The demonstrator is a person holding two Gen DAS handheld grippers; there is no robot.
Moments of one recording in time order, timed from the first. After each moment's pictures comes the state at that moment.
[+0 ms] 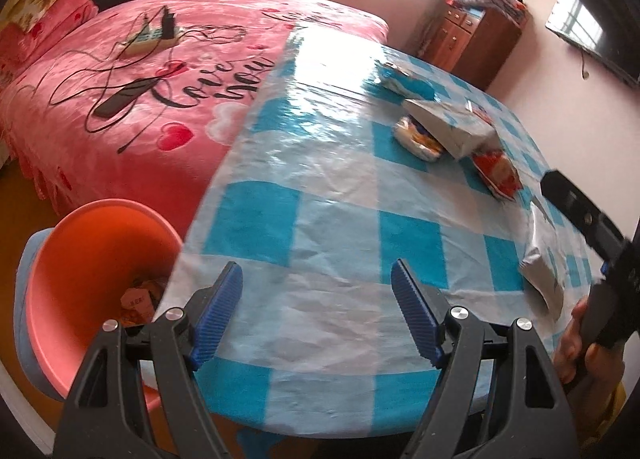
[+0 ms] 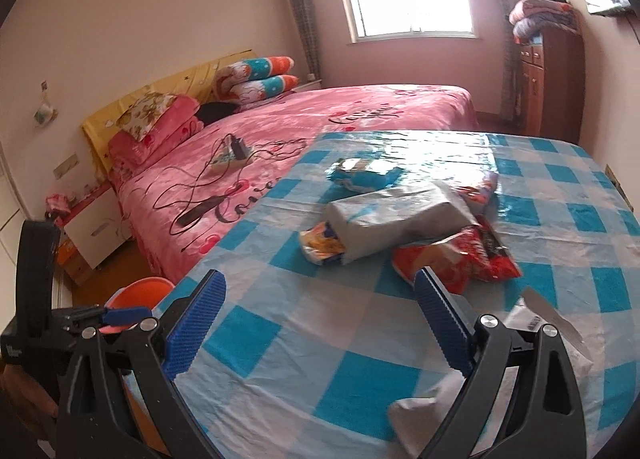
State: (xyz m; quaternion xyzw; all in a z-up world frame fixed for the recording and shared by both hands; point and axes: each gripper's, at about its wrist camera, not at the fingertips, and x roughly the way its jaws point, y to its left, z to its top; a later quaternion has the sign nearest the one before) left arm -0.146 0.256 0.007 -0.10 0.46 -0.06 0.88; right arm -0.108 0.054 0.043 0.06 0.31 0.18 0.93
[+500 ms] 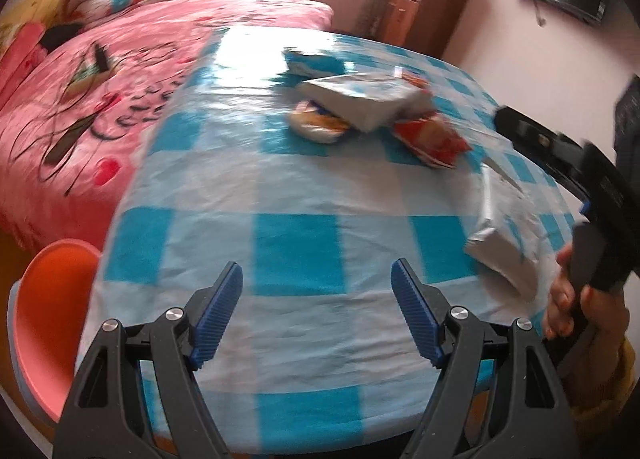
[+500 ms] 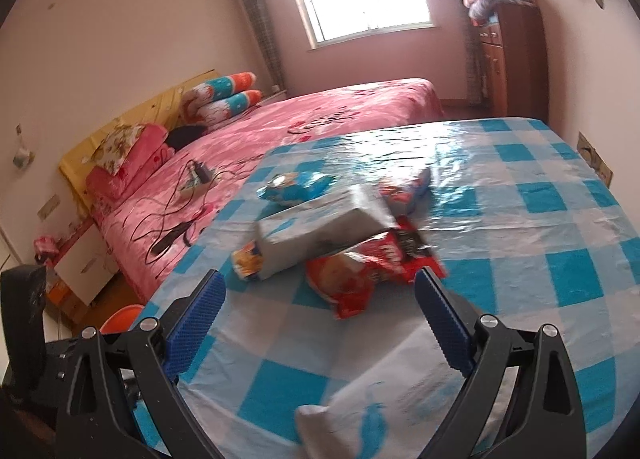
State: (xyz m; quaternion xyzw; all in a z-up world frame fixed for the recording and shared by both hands) left arm -0.143 0.177 0.017 -0.03 0.46 -0.14 0.88; right arm -0.096 -0.018 0.042 0.11 0.31 0.12 0.94
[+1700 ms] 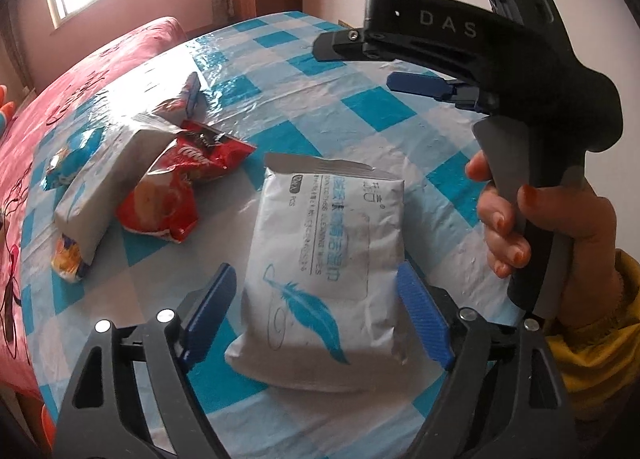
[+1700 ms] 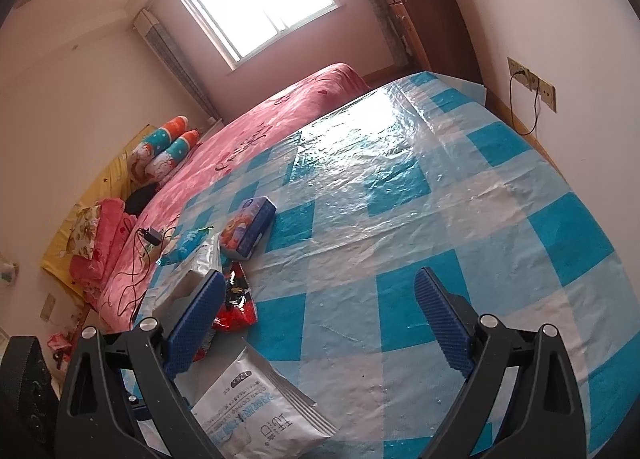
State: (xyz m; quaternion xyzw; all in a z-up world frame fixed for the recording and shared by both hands) left arm -0.127 -0.009 0.021 0.16 0.46 -0.31 0.82; right arm -0.070 -0.173 0.017 0.26 0.33 0.05 0.91
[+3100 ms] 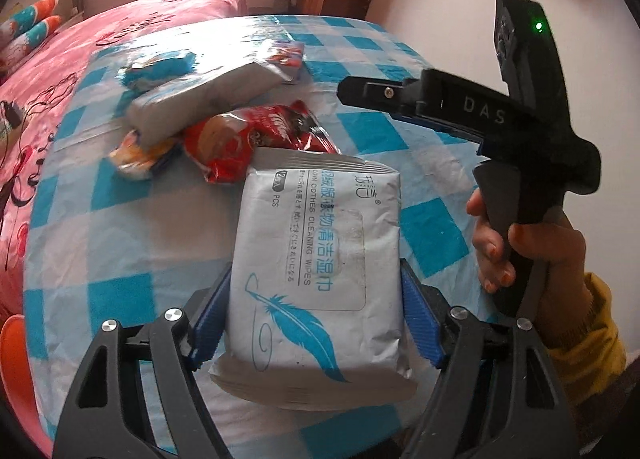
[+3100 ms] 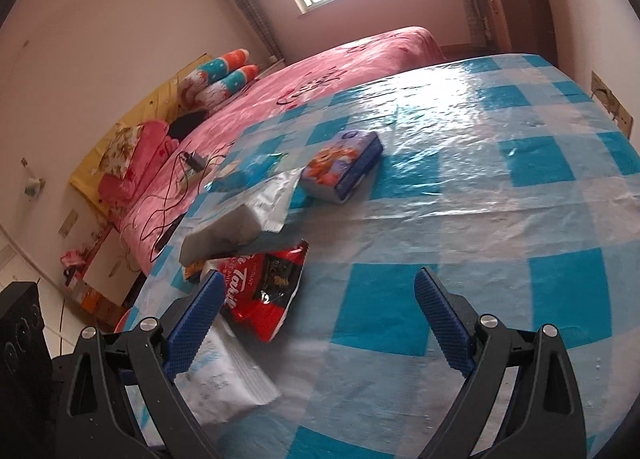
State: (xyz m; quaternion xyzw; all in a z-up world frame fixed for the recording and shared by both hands) left arm -0.125 0.066 0.021 0.03 0.49 -0.25 0.84; right arm -0.039 -0.085 0.005 0.17 0.38 0.18 0.89
